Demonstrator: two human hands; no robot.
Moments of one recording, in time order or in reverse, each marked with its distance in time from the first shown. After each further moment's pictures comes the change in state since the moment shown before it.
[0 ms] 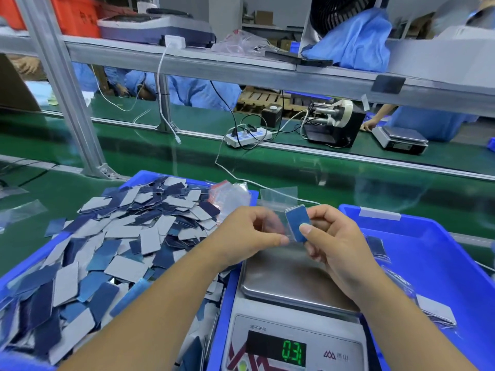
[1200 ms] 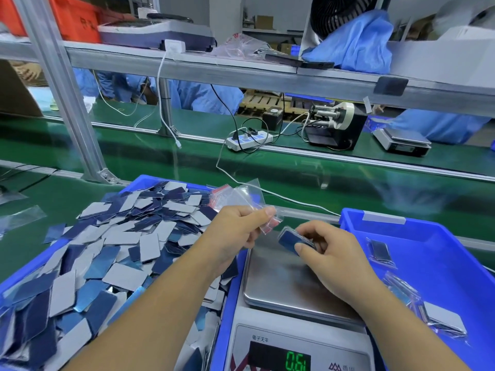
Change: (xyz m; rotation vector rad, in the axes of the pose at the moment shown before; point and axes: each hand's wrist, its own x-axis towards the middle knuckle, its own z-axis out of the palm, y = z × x) left_hand 0.006 -0.004 -0.009 -0.340 0.160 -0.194; right_hand 0.002 0.011 -0.005 -0.780 0.024 -0.181
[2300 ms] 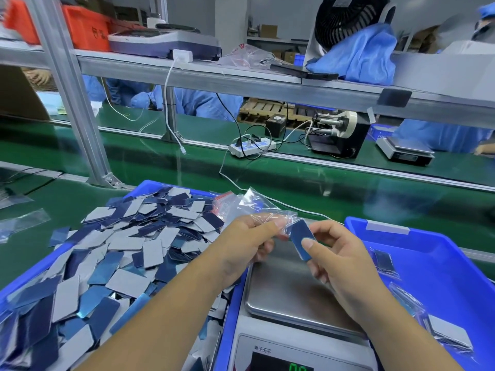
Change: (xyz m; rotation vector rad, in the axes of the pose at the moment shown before) left_hand -0.009 0.005 0.009 -0.123 -0.179 0.037; right_hand 0.001 -0.014 0.002 0.733 0.023 0.213
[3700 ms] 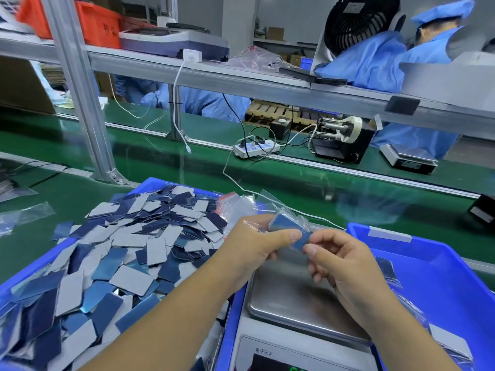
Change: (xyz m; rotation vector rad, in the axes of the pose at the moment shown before) left_hand -0.002 -0.002 0.008 0.067 0.044 0.116; right_hand 0.000 -0.005 -0.003 0.077 -0.024 0.033
